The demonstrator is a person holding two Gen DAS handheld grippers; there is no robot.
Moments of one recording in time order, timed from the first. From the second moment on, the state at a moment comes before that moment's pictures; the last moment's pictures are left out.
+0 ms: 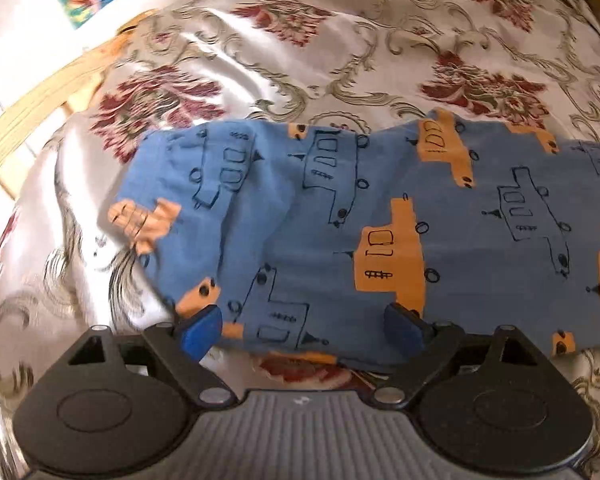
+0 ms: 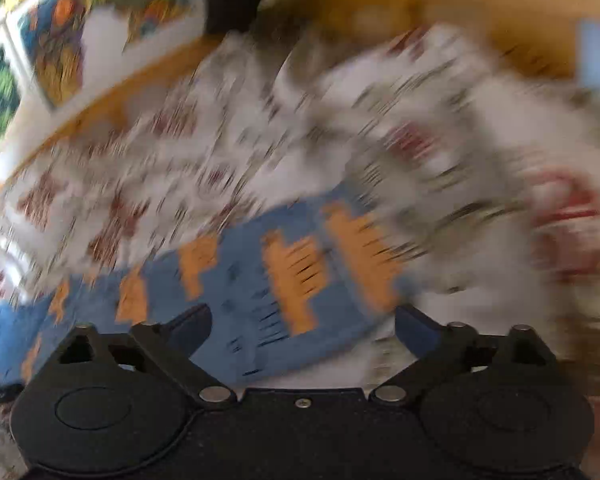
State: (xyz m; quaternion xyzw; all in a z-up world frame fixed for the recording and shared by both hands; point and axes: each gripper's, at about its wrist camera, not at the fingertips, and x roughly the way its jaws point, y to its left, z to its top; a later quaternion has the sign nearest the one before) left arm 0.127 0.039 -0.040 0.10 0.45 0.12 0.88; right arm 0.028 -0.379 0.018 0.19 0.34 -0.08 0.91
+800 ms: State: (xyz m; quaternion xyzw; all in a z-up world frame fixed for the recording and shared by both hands) left arm 0.196 -0.249 -0.034 0.22 0.34 -0.33 0.85; right arm 0.044 -0.441 -0.032 0.38 0.32 -0.08 0.87
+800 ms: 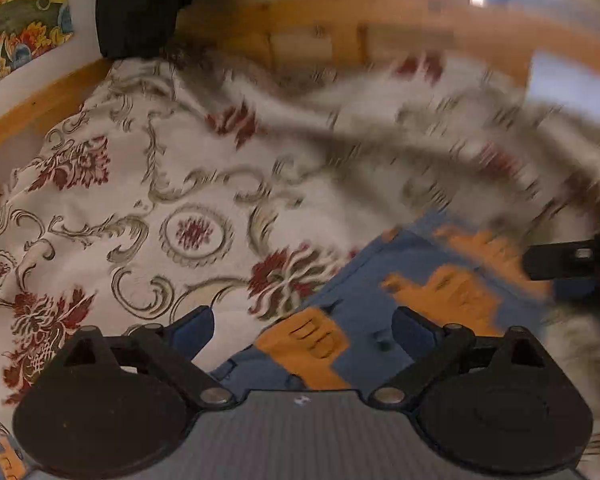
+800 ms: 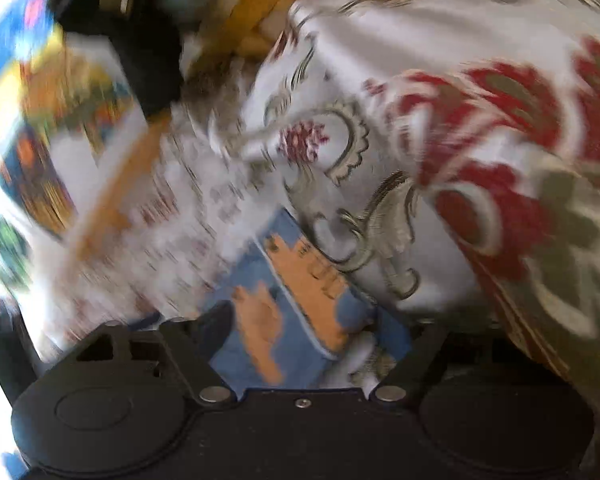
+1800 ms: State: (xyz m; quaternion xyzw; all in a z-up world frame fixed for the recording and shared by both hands) left arm 0.222 -0.200 0.011 -0.10 0.45 -0.46 0.76; right arm 0.041 -0.322 -0.001 0.00 0.28 -0.04 0.96
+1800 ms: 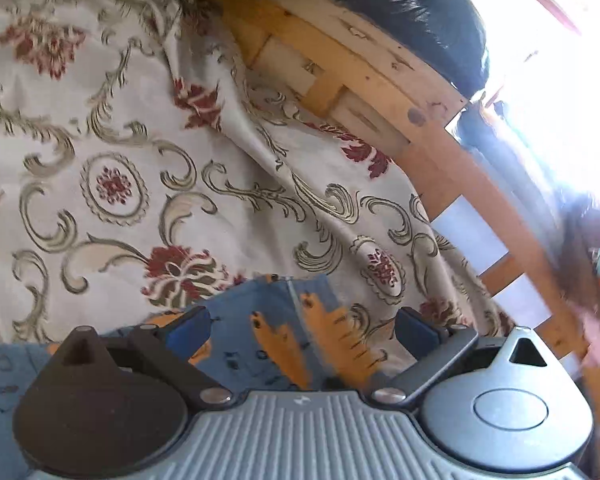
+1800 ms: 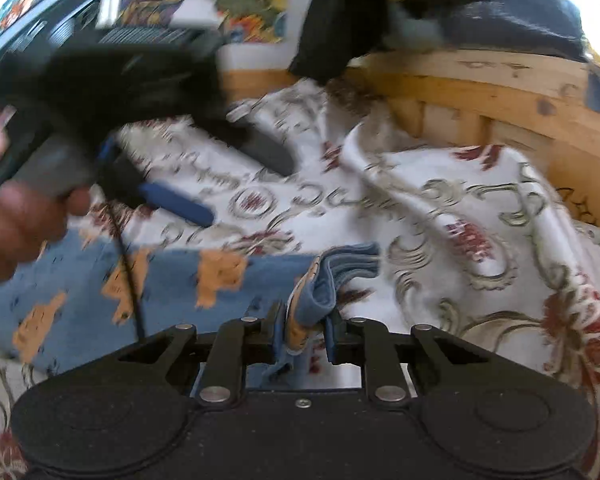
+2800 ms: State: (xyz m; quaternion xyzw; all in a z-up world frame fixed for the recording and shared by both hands) left arm 0.208 -0.338 -0.003 0.22 0.53 -0.33 0.75; right arm 0.041 -0.277 -0.013 -0.17 0.27 -0.02 0.95
